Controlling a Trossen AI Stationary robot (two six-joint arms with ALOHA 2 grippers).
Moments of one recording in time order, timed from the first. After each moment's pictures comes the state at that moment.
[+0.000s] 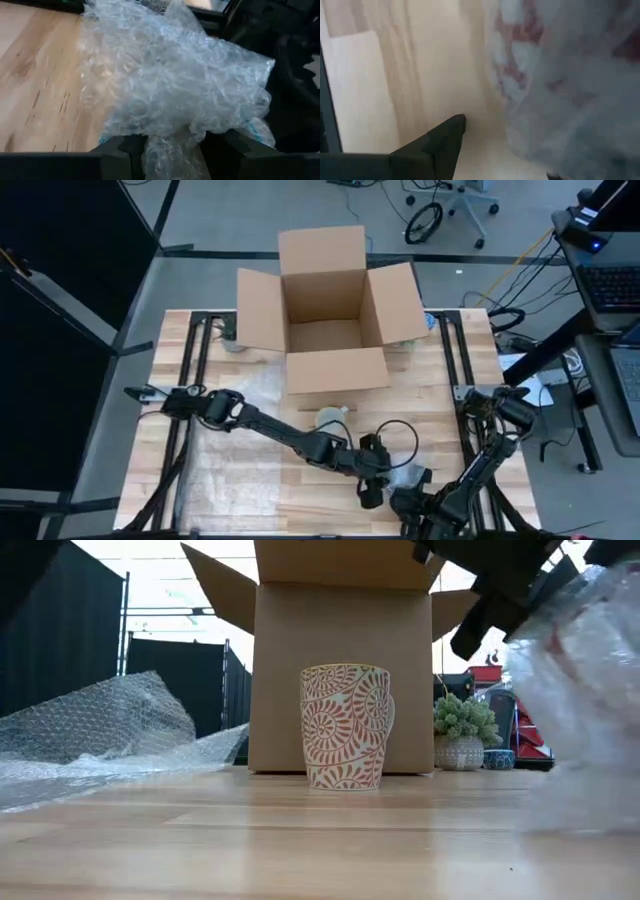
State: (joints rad) left arm -0.36 2.38 2.00 -0.23 -0.13 -0.33; right arm 0.96 1.98 1.17 -0.70 0.47 1.23
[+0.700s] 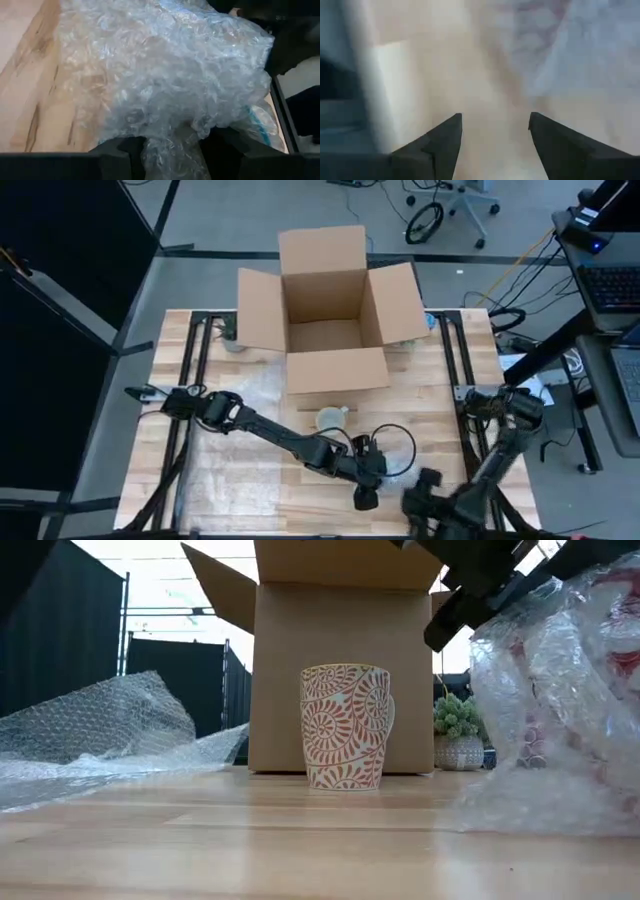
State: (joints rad) left arm -0.38 2.39 2.01 -0.33 -0.20 -0.33; right arm 1.10 1.84 1.21 -0.80 0.47 1.41
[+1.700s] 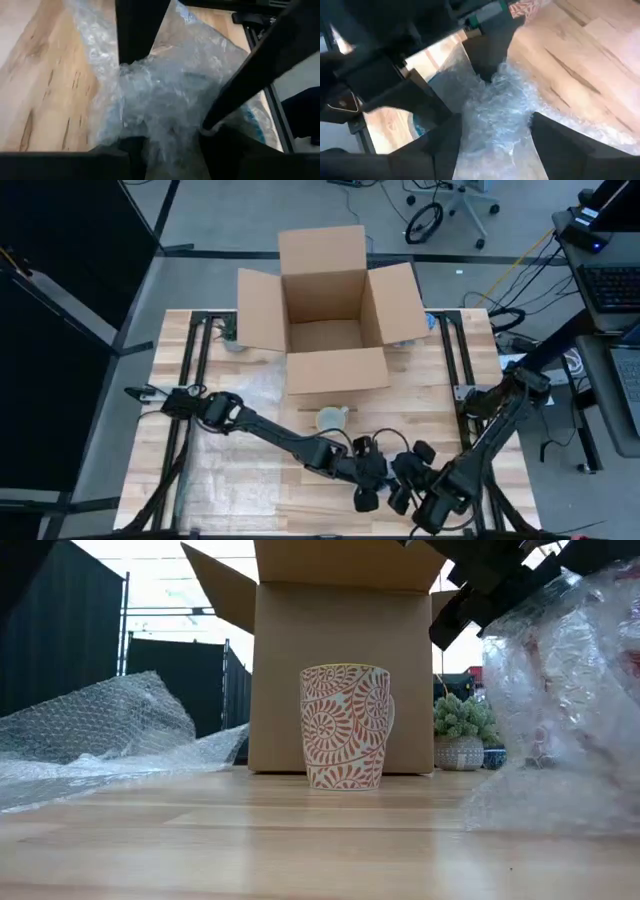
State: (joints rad) left arm -0.38 2.39 2.02 -0.32 -0.20 -0.32; right arm 0.93 1.71 1.22 -0.91 0.62 1.51
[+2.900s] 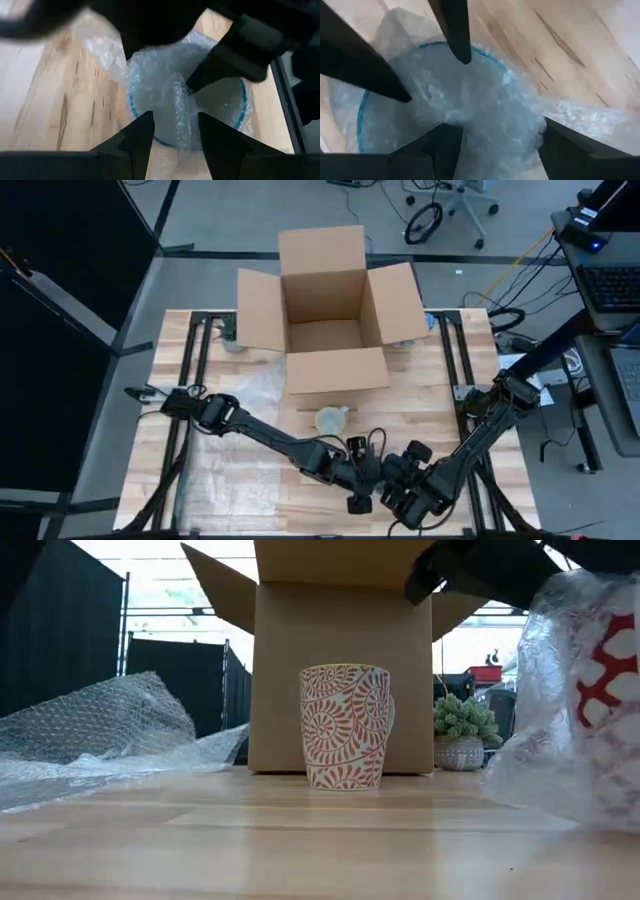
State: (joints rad) left arm -0.41 2.37 2.13 -0.58 -0.29 -0.28; right arm 0.80 1.86 1.31 -1.02 0.40 1.39
